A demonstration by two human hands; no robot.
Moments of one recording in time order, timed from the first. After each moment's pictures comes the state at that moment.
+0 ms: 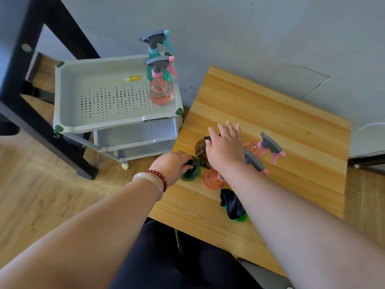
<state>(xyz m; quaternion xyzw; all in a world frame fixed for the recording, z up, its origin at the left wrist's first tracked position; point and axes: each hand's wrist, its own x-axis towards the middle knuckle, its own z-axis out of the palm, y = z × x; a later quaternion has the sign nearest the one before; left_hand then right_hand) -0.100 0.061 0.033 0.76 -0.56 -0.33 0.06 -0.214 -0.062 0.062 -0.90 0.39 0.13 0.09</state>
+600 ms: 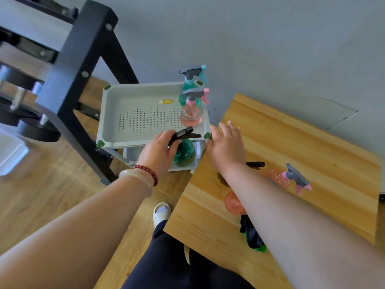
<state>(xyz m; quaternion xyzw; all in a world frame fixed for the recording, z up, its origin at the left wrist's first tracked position) -0.009 0.089 0.104 0.86 -0.37 -0.16 0.29 -0.124 -0.054 0.099 -0.92 0.36 0.06 0.14</state>
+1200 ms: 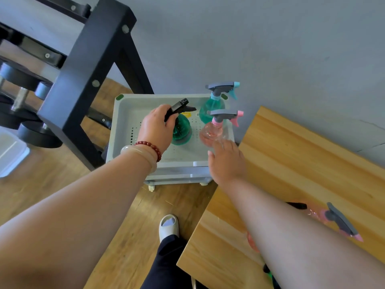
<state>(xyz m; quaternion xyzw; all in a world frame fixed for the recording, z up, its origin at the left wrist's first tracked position) 0.138 0.038 0.080 0.88 -0.27 -0.13 0.36 -0.022 -0.061 0.039 -0.91 0.36 0.12 0.13</state>
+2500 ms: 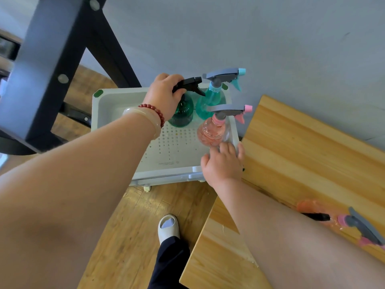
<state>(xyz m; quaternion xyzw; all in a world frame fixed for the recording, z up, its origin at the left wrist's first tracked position) 0.203 -0.041 0.046 0.85 -0.38 -0.17 0.32 0.002 -0.068 -0.023 -0.90 0.41 0.11 0.09</state>
